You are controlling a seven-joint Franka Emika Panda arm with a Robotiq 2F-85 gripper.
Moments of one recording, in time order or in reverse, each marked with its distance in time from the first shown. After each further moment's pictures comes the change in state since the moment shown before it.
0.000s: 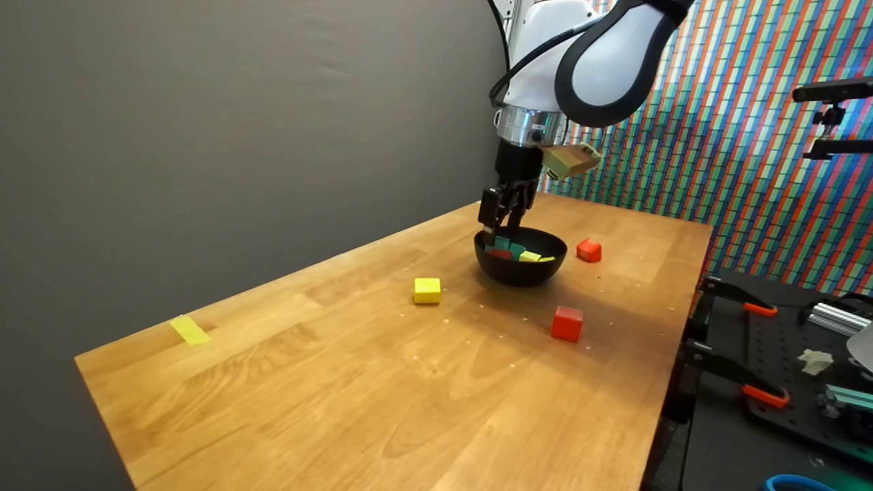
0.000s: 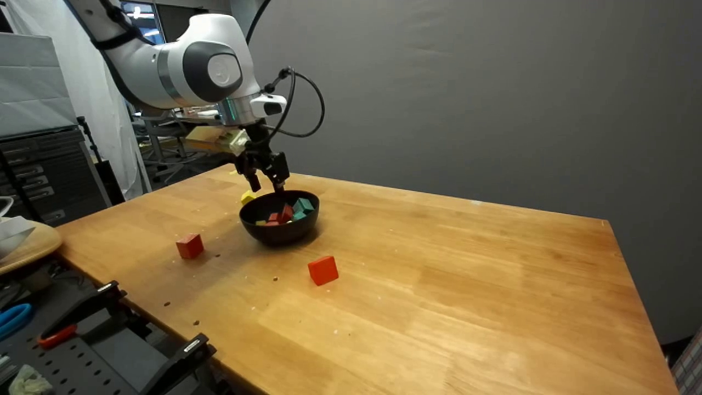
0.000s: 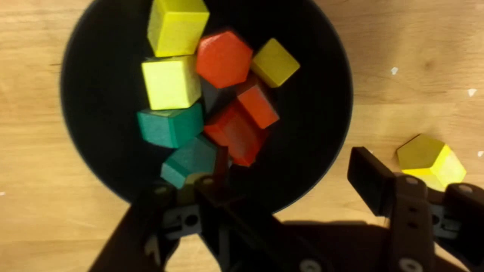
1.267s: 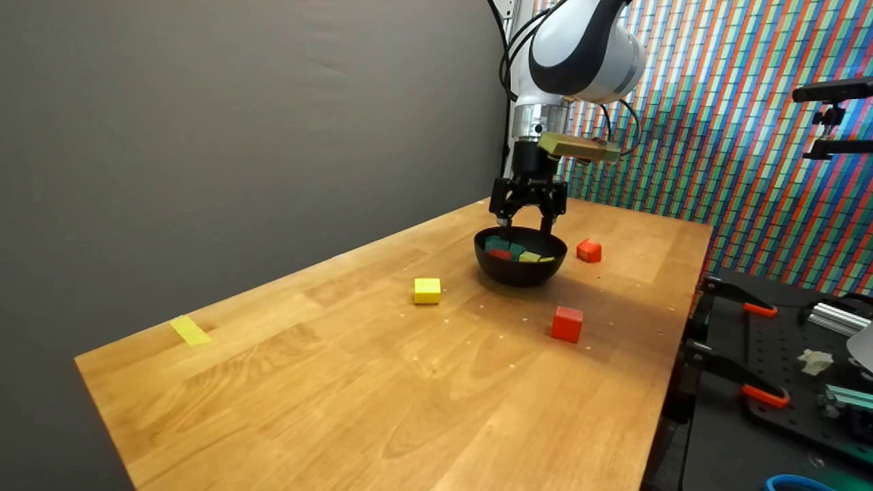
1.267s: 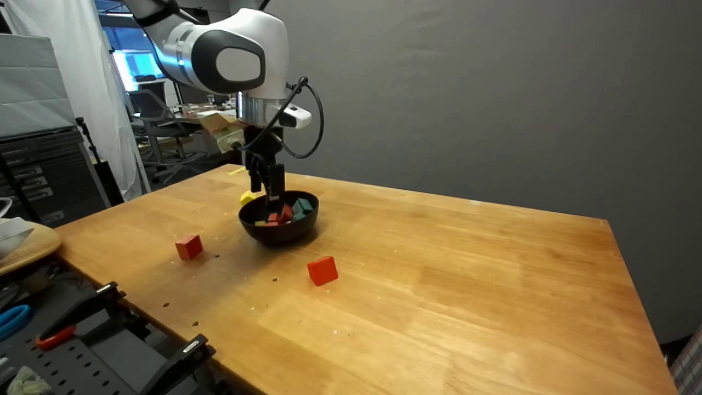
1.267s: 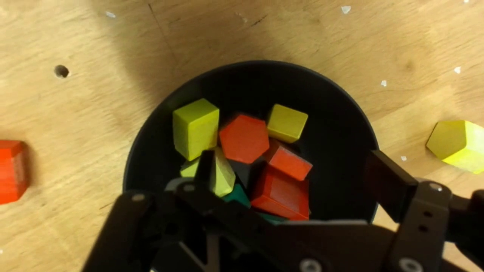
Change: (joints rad) arm -0.104 -0.010 0.017 0.053 0.363 -0.287 0.001
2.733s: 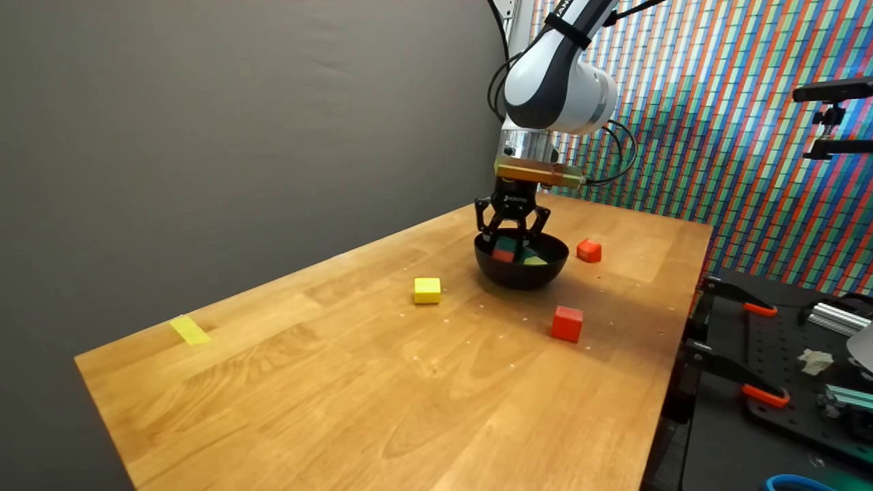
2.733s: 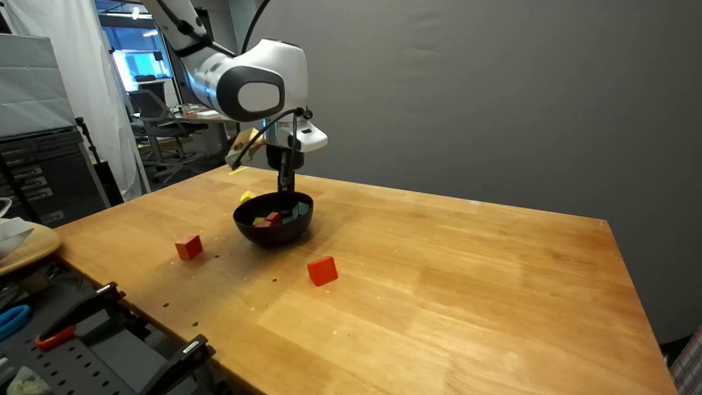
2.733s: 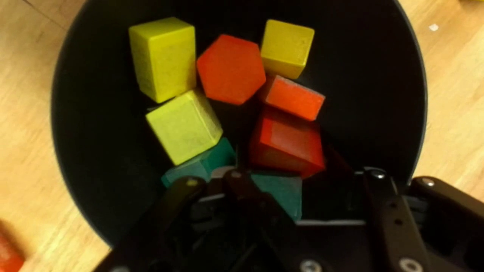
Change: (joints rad) arm 0.056 0.168 -0.074 0.112 0.103 0.122 0.360
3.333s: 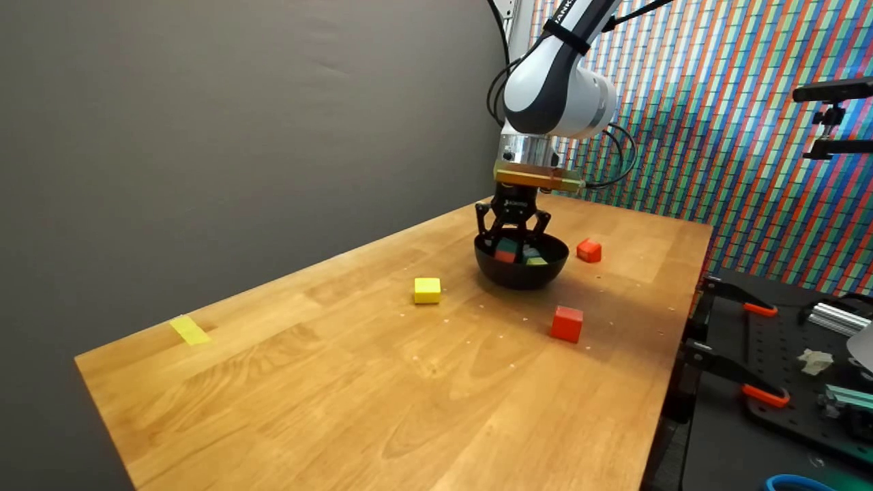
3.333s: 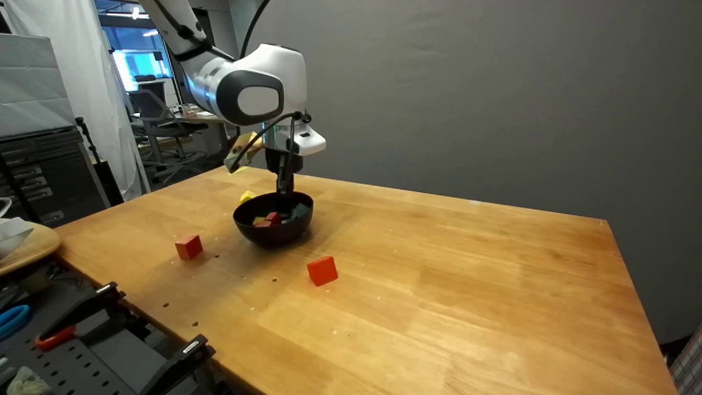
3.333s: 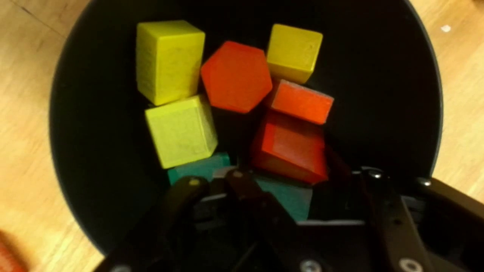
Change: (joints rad) arm 0.010 0.014 -0.006 0.000 -0.006 0.003 0.022
